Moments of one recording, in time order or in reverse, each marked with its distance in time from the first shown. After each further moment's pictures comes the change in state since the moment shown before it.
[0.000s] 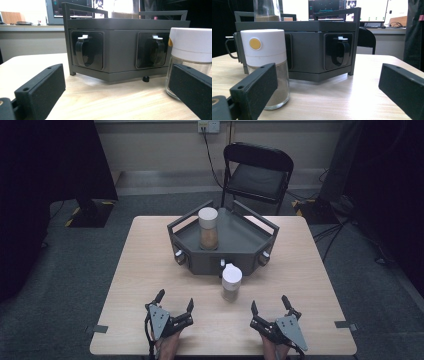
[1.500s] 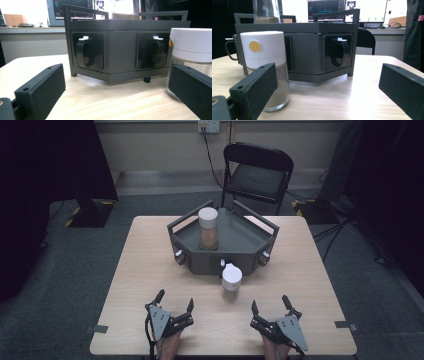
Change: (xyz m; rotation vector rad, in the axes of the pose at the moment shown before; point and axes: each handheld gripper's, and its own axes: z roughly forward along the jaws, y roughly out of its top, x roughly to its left) left arm -0.001 0.000 0.000 -0.001 0.005 0.006; right arm 0.000 0.002 0.000 -0.006 -0.003 0.009
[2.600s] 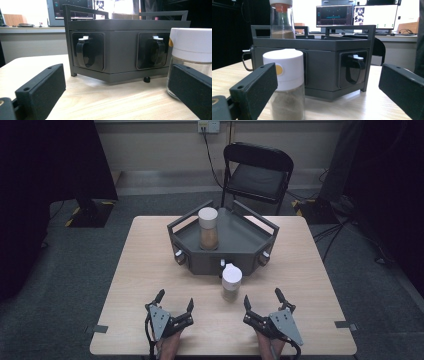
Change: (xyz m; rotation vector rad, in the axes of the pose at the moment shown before) left arm 0.000 0.000 0.000 0.000 -0.001 0.000; right arm 0.010 0.021 0.011 -0.036 0.060 -0.015
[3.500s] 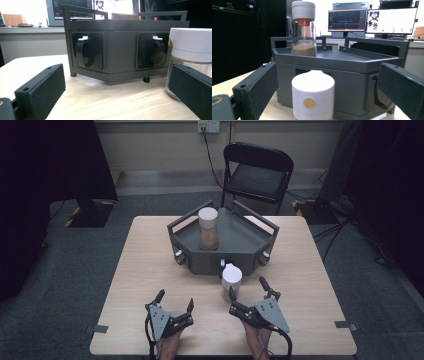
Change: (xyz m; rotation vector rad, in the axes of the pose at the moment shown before) left arm 0.001 0.000 0.000 -0.001 -0.004 0.000; right arm 0.019 0.025 0.029 -0.019 0.087 0.004
